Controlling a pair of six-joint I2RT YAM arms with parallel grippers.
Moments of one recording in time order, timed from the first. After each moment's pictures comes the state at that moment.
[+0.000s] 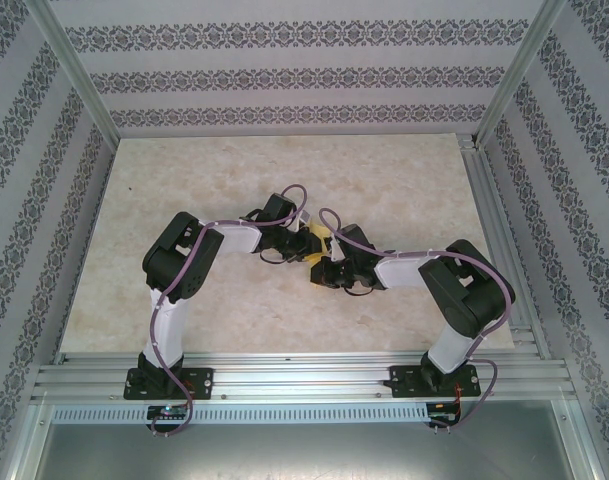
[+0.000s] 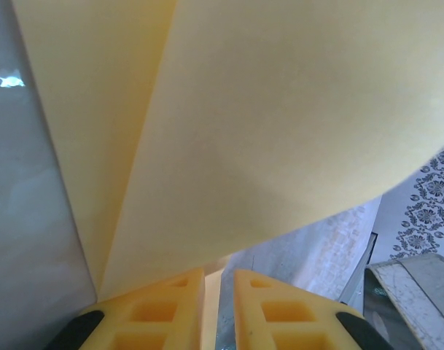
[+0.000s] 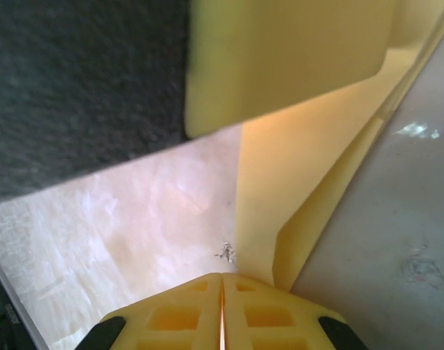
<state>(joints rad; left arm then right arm) -0.57 2.10 1.21 -0.01 0.69 -0.90 0.60 1.71 0.68 0.10 -0.47 0.69</state>
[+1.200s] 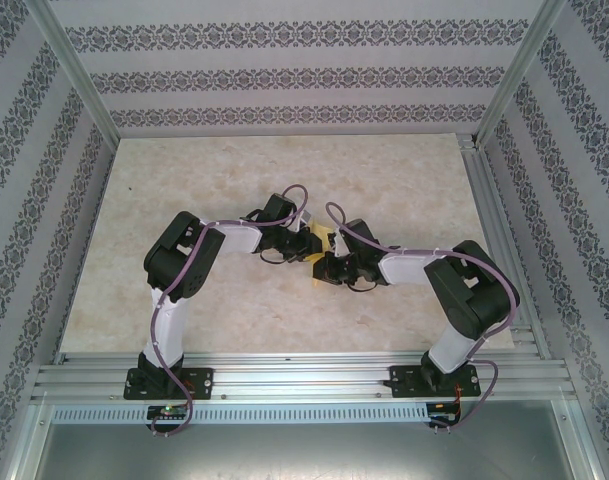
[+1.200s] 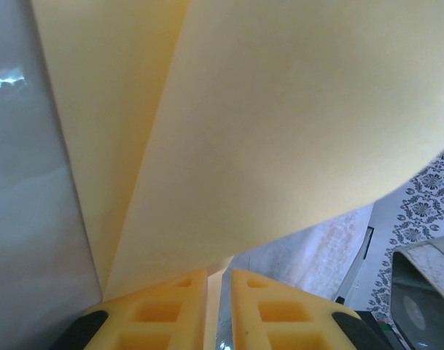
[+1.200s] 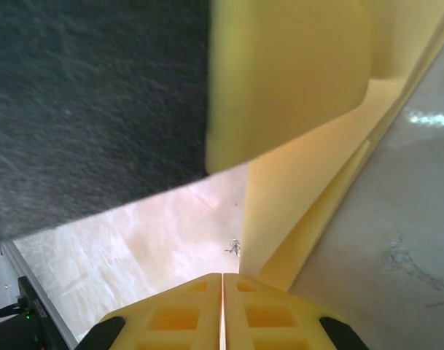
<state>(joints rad) -0.57 2.11 1.21 0.01 0.71 -0.89 0.56 1.69 0.72 0.02 -0.52 0.70</state>
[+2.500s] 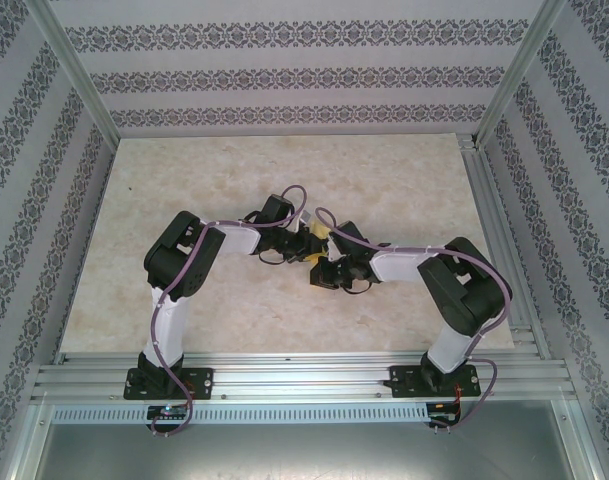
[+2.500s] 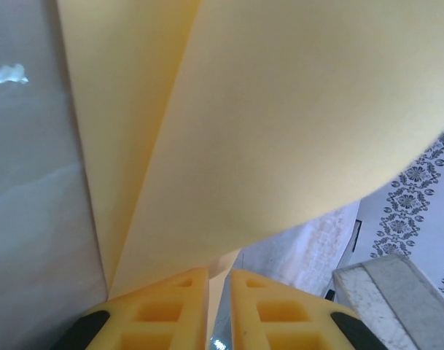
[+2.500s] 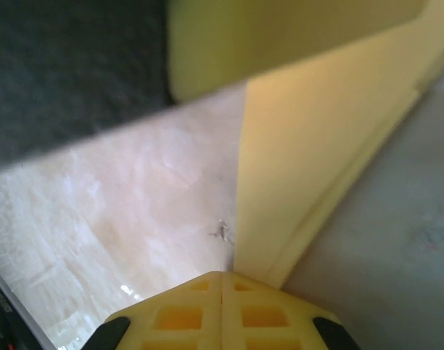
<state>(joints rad) -0.56 2.12 1.18 0.07 0.75 -0.90 0.62 1.71 0.77 -0.11 -0.46 0.68</state>
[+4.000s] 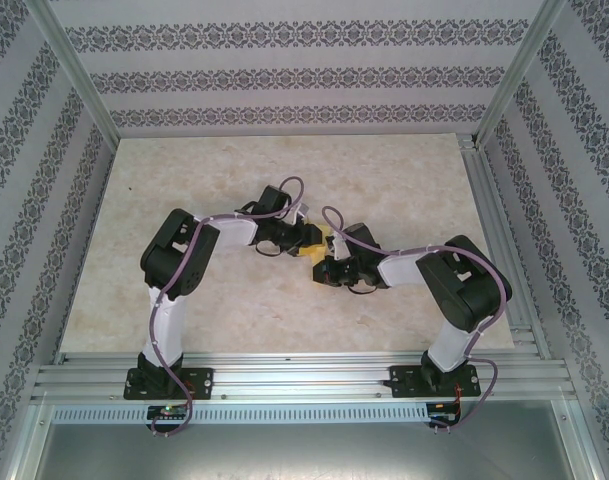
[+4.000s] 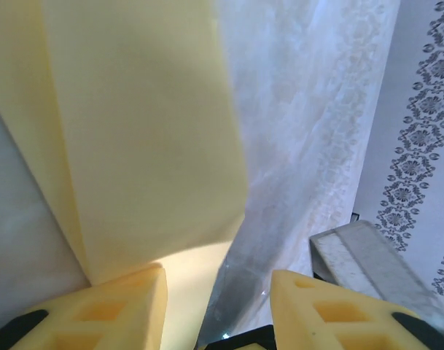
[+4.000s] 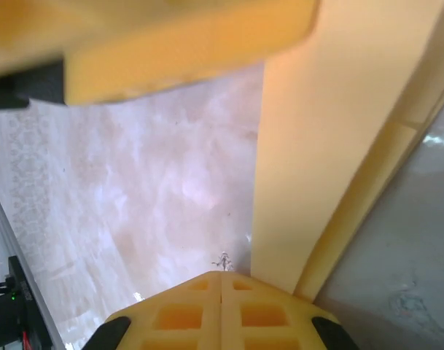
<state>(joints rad) -0.52 2.10 1.27 -0.06 0.80 -0.82 0.55 1.75 0.66 0.18 -0.59 0.63</state>
